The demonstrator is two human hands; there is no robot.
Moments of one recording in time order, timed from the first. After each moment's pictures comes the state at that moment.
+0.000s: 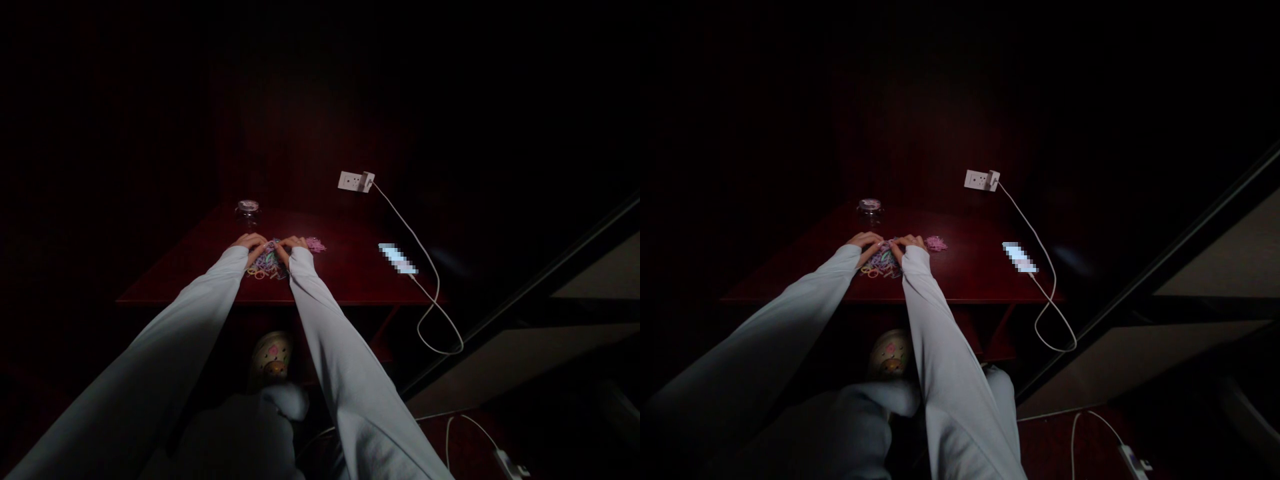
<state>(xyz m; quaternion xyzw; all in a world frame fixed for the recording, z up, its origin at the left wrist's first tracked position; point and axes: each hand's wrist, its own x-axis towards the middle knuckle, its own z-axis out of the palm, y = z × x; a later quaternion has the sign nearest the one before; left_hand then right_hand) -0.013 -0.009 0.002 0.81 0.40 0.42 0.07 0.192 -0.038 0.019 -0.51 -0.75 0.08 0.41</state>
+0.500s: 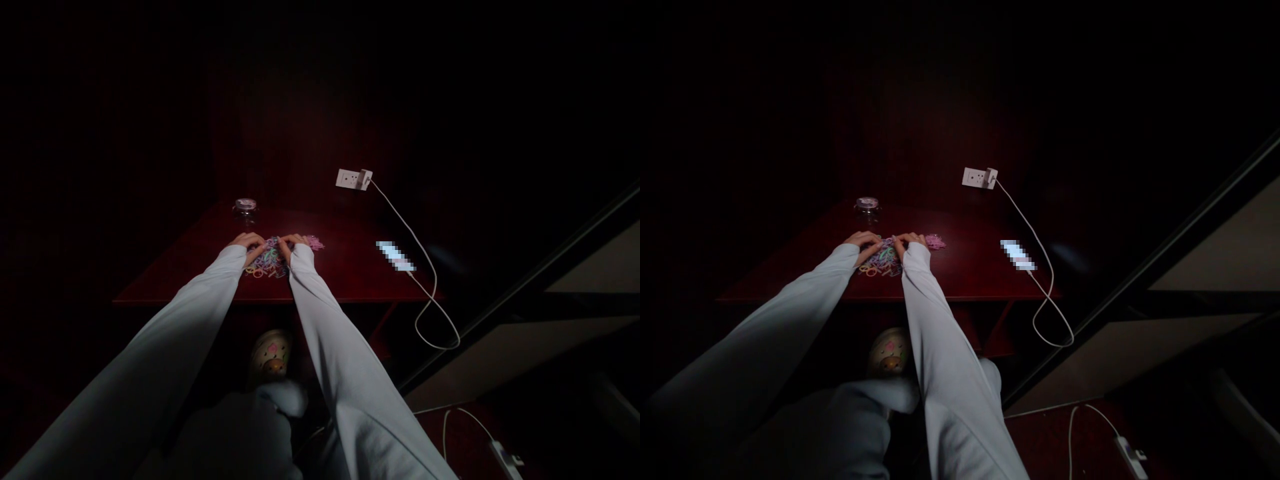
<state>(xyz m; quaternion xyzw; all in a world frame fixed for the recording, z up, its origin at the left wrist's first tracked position) -0.013 -0.006 -0.001 0.80 0.42 0.41 0.07 0.195 -0.033 0.021 -0.54 -0.72 0.09 0.43</state>
